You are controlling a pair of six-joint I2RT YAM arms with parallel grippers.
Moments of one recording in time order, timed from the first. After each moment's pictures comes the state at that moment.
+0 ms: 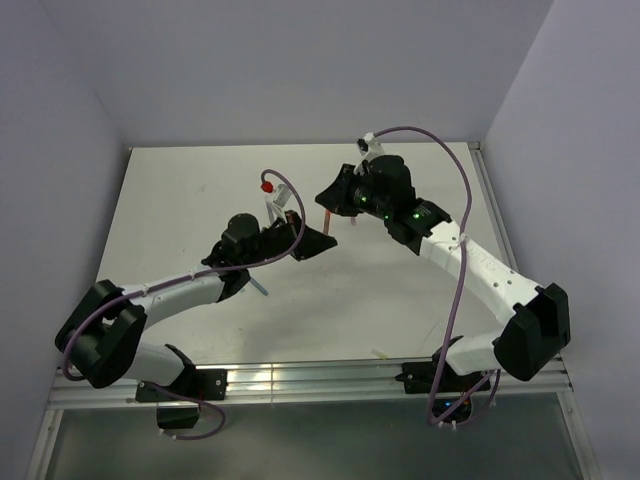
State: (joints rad) left arm -0.70 1.40 0.69 0.72 0.46 -0.81; right arm 0.57 1.36 1.19 -0.20 -0.20 0.63
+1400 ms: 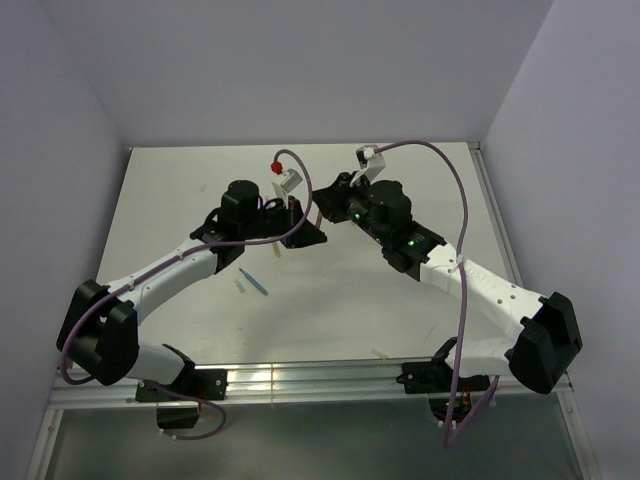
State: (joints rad) left arm -0.58 1.41 0.96 0.18 0.68 -0.48; right arm 0.72 1.26 0.98 0.14 0.04 0.51
